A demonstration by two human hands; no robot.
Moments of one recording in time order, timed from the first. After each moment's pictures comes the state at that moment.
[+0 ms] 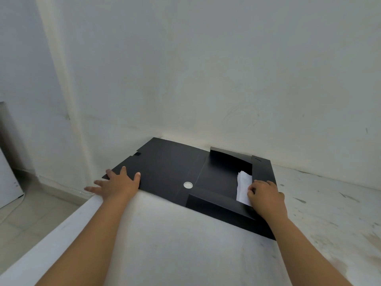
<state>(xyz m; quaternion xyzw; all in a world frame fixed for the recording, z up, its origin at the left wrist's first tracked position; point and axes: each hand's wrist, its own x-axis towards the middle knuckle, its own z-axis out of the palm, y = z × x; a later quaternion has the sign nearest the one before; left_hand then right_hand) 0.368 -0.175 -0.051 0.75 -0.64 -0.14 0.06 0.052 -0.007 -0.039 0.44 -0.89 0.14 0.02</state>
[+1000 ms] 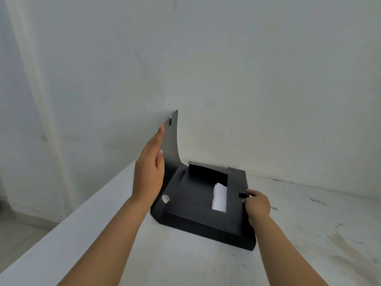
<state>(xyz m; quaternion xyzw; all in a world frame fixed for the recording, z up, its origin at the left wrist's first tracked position) 0.258 -0.085 0.052 0.32 -0.73 -0.14 0.59 0.011 0.003 -0.030 0.16 -0.80 0.56 -0.17</state>
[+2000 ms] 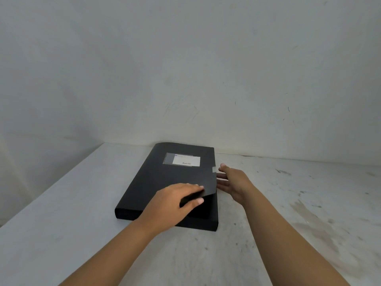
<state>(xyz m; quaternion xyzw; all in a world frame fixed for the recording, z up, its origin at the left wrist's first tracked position) 0.169 -0.026 -0.024 0.22 -0.93 -0.21 0.22 -0.038 0.027 -0.020 0.18 -0.64 0.63 -0.40</state>
